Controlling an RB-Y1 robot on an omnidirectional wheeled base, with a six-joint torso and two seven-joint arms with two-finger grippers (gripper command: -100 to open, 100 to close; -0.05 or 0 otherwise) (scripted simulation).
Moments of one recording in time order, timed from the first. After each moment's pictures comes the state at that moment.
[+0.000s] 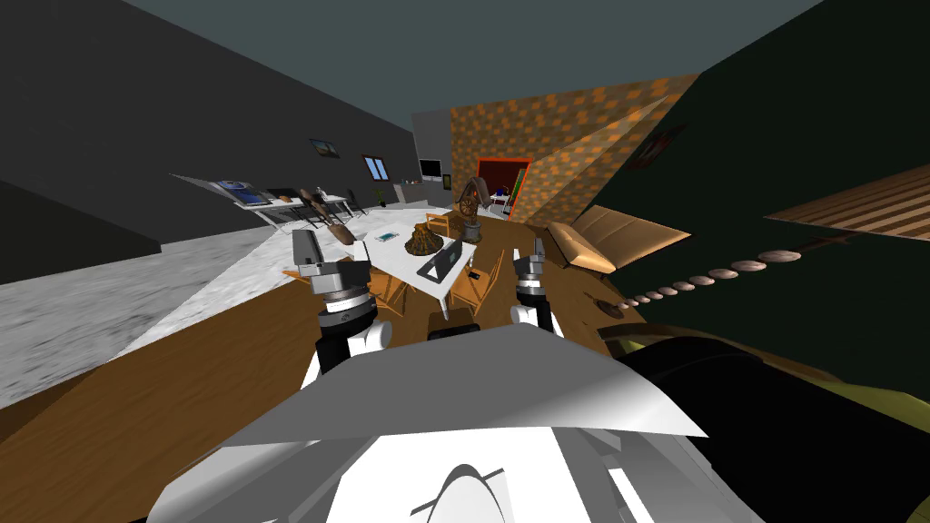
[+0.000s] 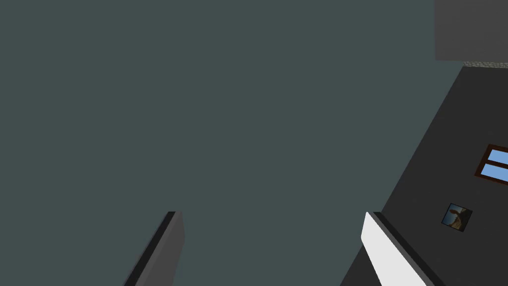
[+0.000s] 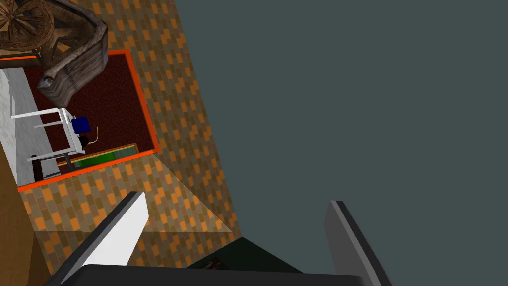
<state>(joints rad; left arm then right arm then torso) 0.47 0.00 -0.03 -2.31 -0.05 -0.57 0.08 0.51 -0.04 -0.07 -2.25 -0.06 -0.41 -0.14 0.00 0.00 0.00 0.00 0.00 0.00</state>
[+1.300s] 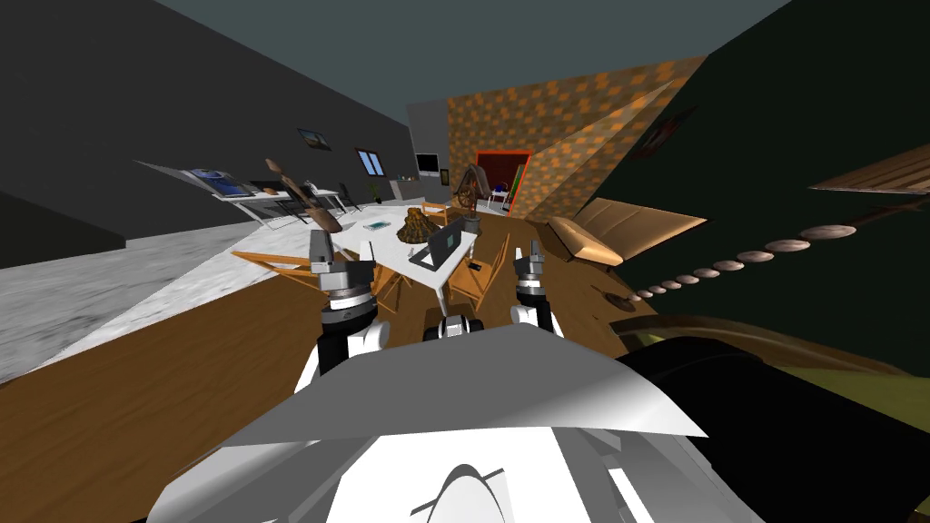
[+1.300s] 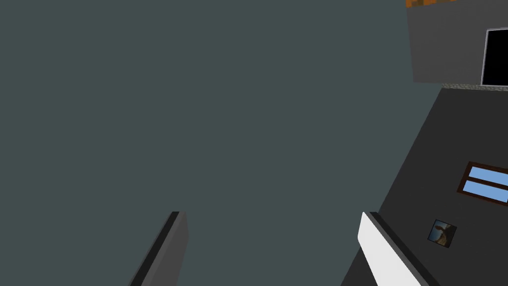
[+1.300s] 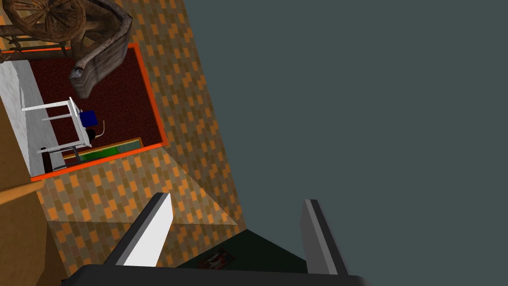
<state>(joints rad) 0.45 0.07 -0.03 -2.30 -0.06 -0.55 0.09 0.51 -0.04 -0.07 -2.25 -0.06 -0.41 -0.14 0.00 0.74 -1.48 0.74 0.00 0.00</state>
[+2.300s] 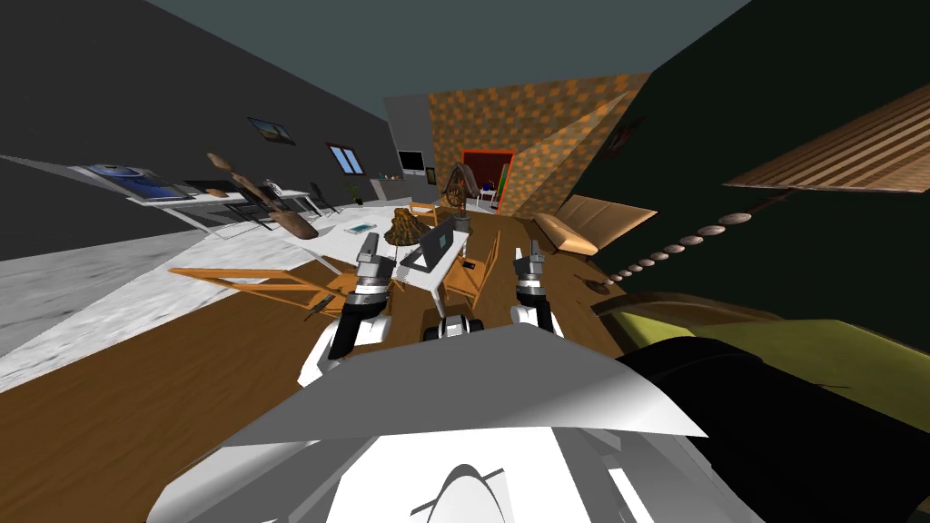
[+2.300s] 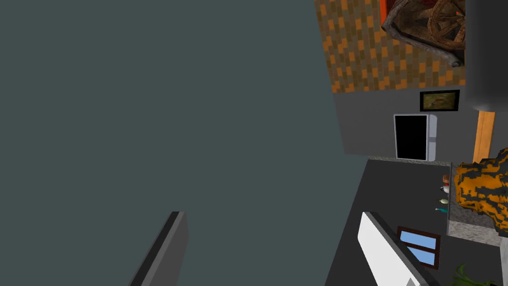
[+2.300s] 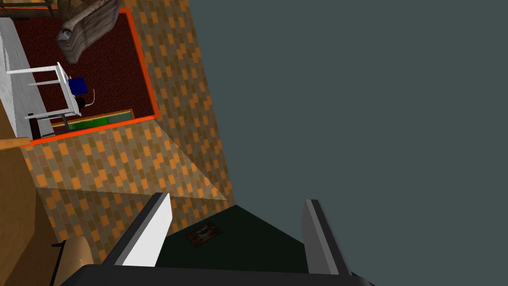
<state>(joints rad) 0.34 0.23 -0.08 -2.22 -0.10 -0.34 0.15 0.51 -0.04 -0.07 -2.25 -0.06 -0.41 -0.14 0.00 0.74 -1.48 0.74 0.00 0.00</state>
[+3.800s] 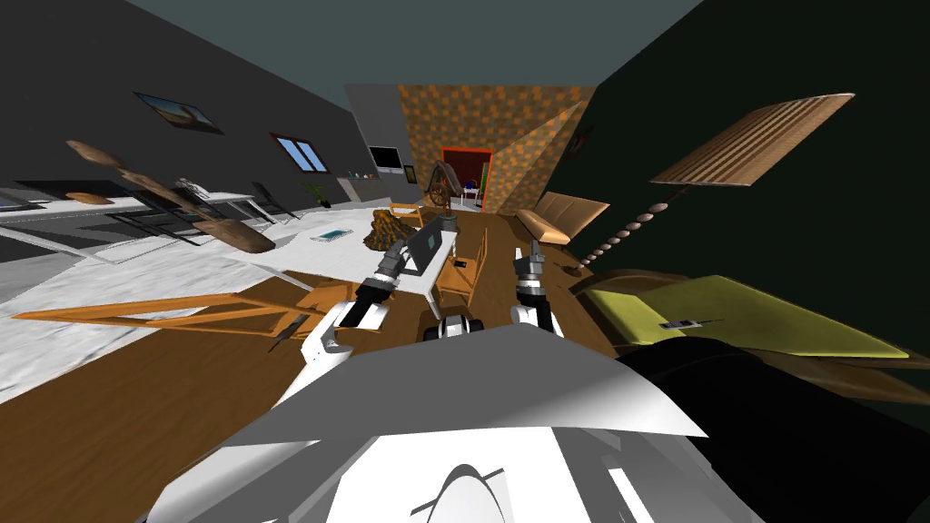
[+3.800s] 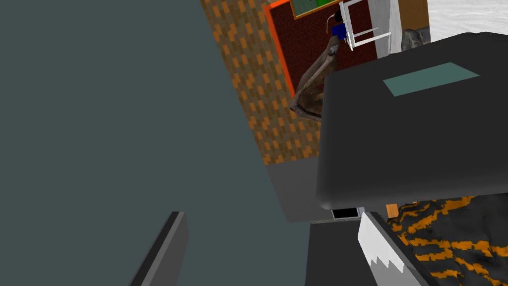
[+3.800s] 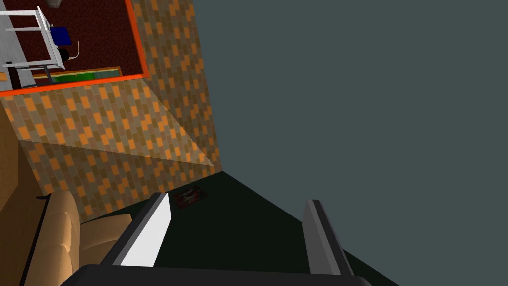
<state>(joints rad) 0.17 0.47 -0.15 -2.08 -0.16 -0.04 0.26 0.51 -0.04 -0.07 -2.25 -0.06 -0.41 -0.14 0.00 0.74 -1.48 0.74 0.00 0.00</state>
